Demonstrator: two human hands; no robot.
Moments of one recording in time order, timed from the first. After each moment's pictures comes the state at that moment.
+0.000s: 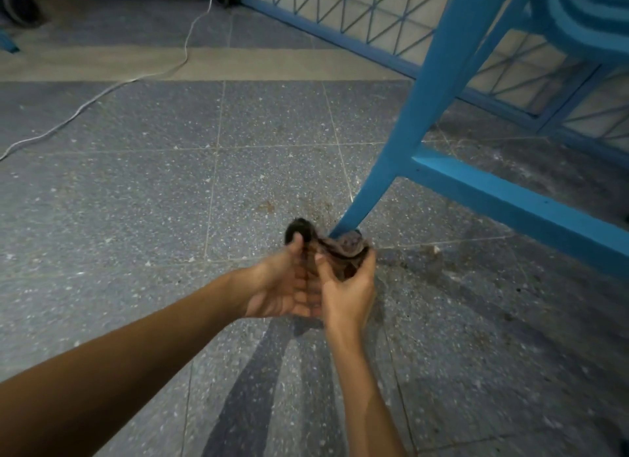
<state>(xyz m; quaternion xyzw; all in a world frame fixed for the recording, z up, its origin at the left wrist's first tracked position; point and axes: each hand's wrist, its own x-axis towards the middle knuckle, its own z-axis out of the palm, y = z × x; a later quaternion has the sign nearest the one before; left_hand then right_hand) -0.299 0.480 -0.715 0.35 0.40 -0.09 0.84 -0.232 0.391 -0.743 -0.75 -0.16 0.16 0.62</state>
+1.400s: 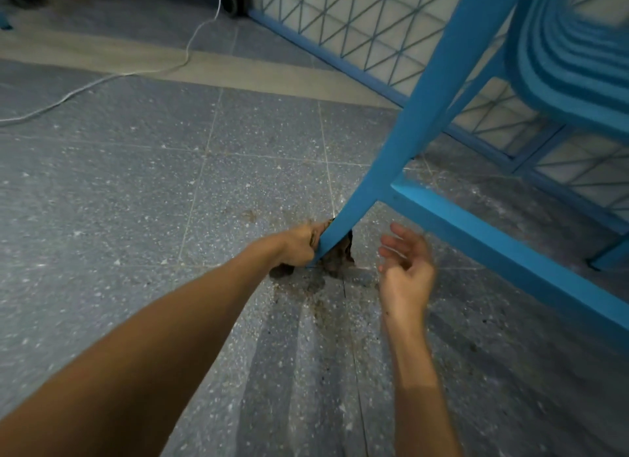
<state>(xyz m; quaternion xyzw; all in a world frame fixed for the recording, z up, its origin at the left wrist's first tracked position) -0.220 0.506 -0.697 0.80 0.33 -0.10 0.48 -0.140 0.368 -0.683 -0.73 -0.14 0.15 0.66</state>
